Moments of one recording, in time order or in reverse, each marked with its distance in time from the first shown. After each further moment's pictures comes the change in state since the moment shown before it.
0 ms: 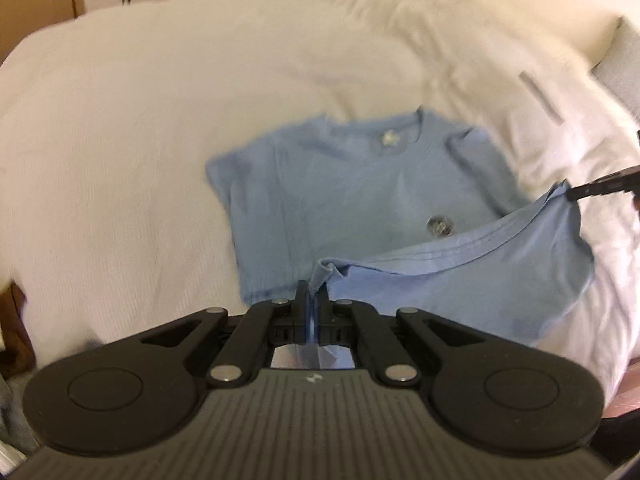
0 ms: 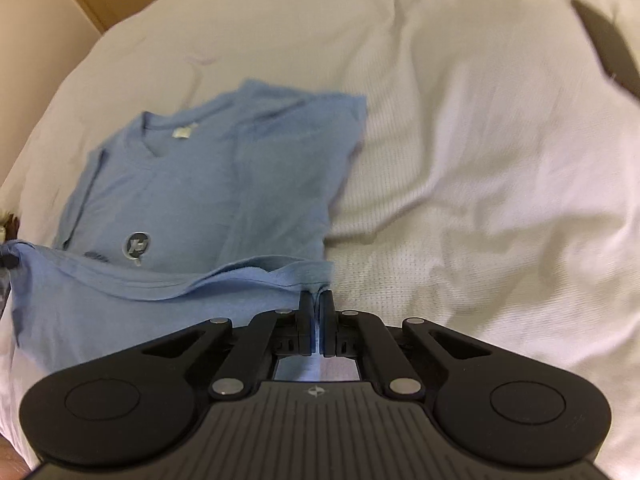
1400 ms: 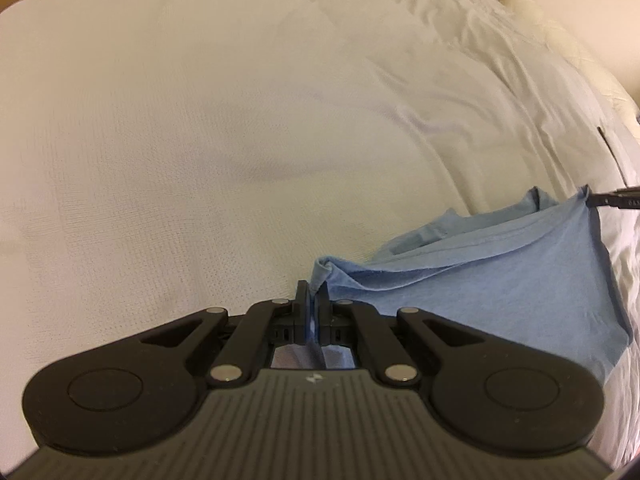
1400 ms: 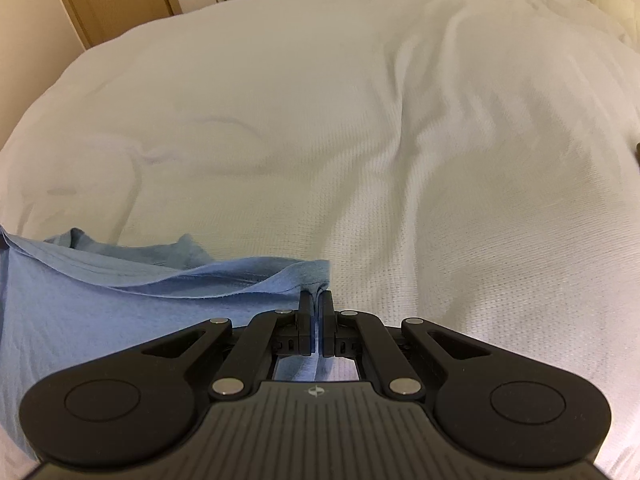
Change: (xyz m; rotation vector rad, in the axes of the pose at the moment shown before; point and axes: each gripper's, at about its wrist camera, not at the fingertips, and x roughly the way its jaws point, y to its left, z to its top) left arm 0.163 0.116 0.128 -0.097 0.085 -0.029; right arm 0.093 -0.016 0.171 -0.069 -0.084 -0.095
